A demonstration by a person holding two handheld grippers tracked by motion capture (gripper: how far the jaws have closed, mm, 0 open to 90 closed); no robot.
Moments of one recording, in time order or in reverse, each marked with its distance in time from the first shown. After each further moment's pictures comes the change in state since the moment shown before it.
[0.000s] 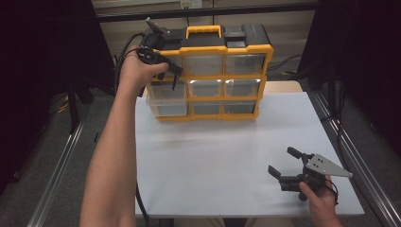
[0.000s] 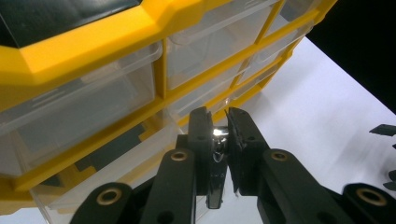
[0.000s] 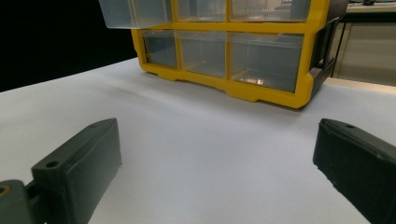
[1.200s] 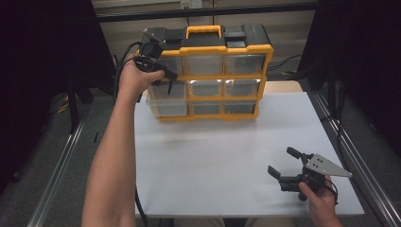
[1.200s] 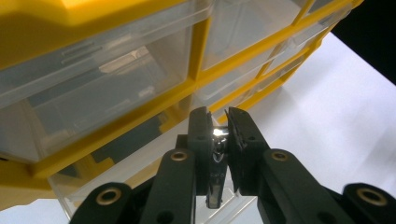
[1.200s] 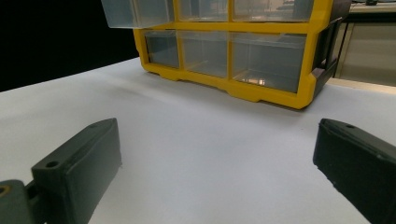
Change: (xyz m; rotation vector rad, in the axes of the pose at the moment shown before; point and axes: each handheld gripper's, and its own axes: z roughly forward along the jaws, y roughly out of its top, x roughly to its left) left arm 0.019 -0.019 0.016 -0.009 0.039 -0.016; right arm 0.001 0.000 0.001 -0.003 0.010 0.001
